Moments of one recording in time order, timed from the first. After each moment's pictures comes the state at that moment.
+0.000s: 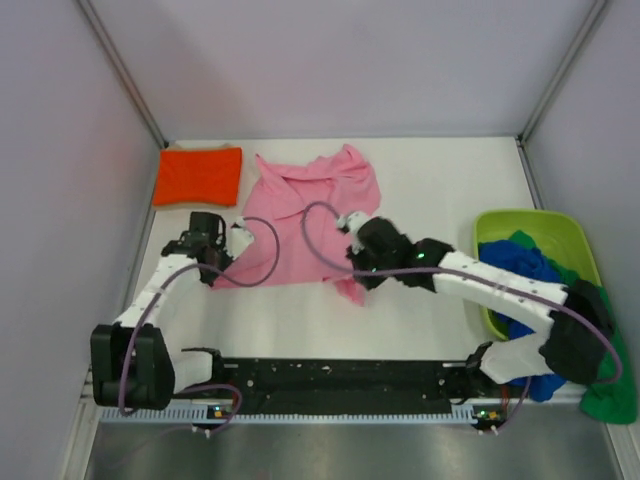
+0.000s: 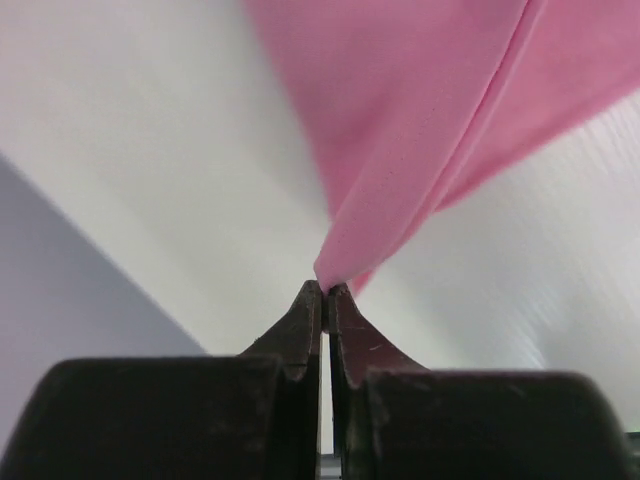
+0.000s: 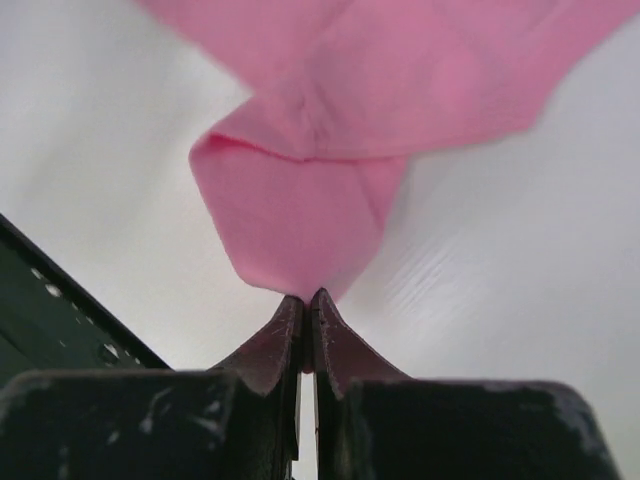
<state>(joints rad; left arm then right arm) -0.10 1.23 0.69 -0.63 -0.14 0.73 1.01 1.44 0.98 -0.50 0.08 0.20</state>
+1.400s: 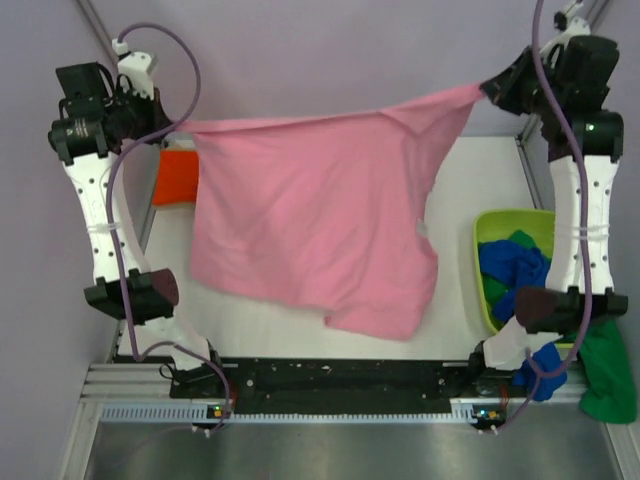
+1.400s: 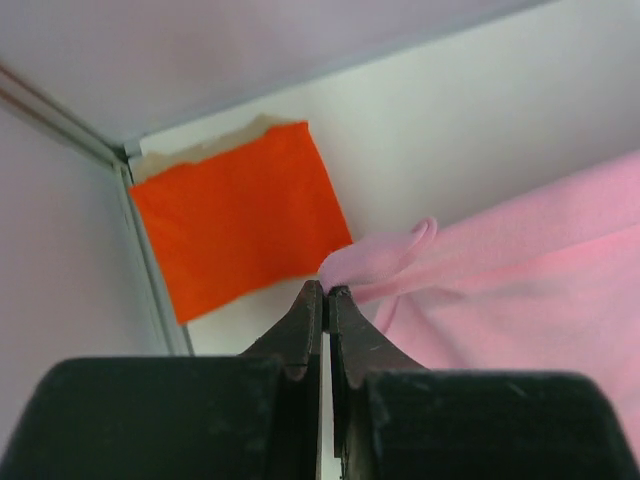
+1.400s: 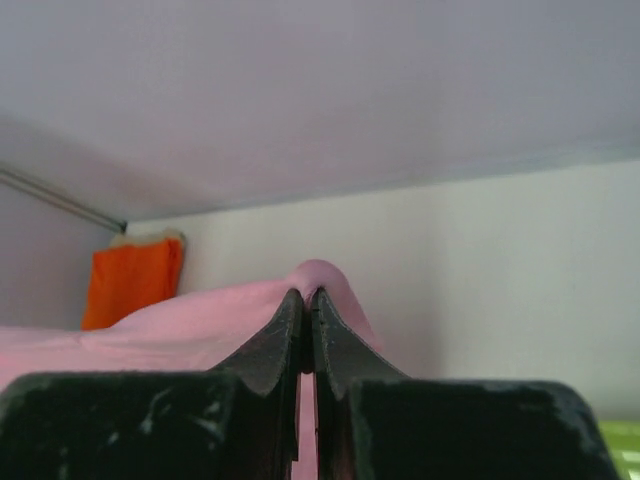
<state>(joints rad) 0.29 1.70 2.27 -1.14 0.52 0.37 0.00 1.52 2.06 -0.81 -0.24 0.37</state>
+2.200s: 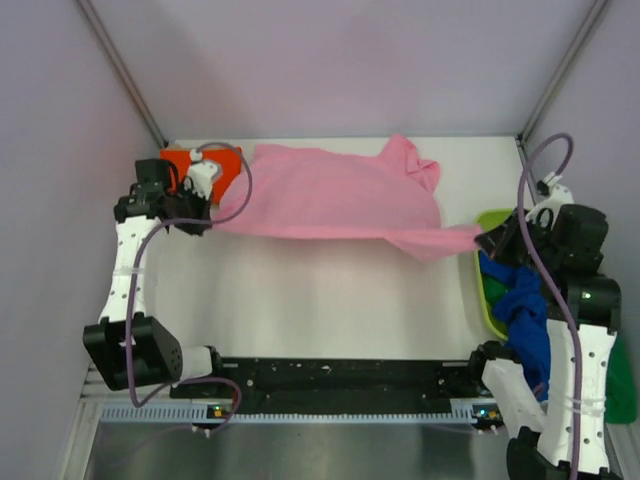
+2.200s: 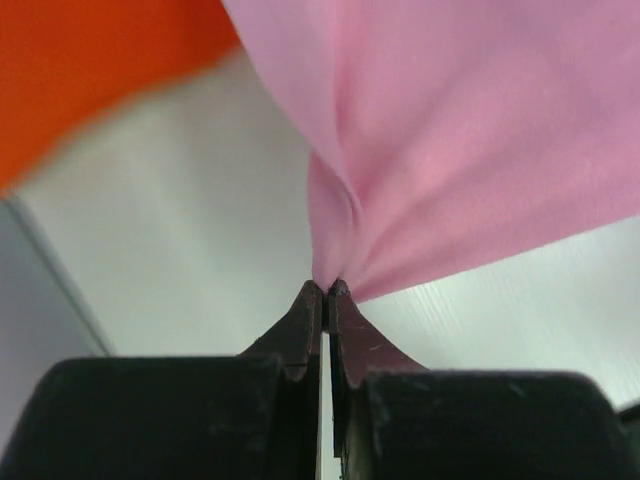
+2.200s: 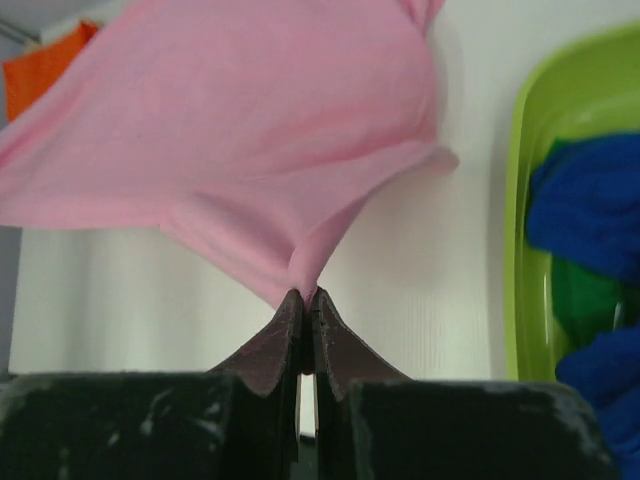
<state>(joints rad) 0.16 1.32 1.43 -0.89 0.40 0.50 -0.16 0.78 1.28 -0.95 -0.36 0.31</state>
